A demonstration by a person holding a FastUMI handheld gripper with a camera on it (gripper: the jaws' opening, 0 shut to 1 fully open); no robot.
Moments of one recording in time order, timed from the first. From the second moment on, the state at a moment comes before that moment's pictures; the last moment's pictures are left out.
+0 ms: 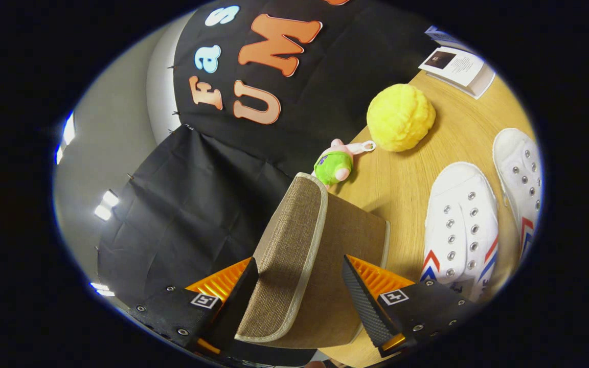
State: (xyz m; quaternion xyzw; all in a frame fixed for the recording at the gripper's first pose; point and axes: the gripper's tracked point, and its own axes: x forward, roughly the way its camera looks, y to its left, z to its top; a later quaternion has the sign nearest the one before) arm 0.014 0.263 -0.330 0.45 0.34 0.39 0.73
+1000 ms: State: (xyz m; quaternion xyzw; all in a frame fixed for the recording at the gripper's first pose) arm -0.007 0.275 -0.268 0.53 0.29 0.47 0.65
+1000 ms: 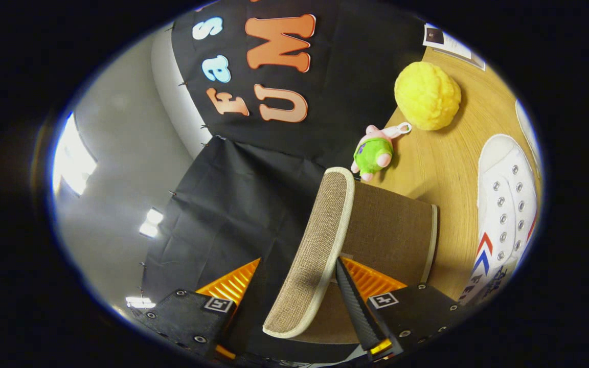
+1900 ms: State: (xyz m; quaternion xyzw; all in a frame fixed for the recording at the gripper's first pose) arm -0.011 0.319 -0.190 0.45 0.27 0.45 0.72
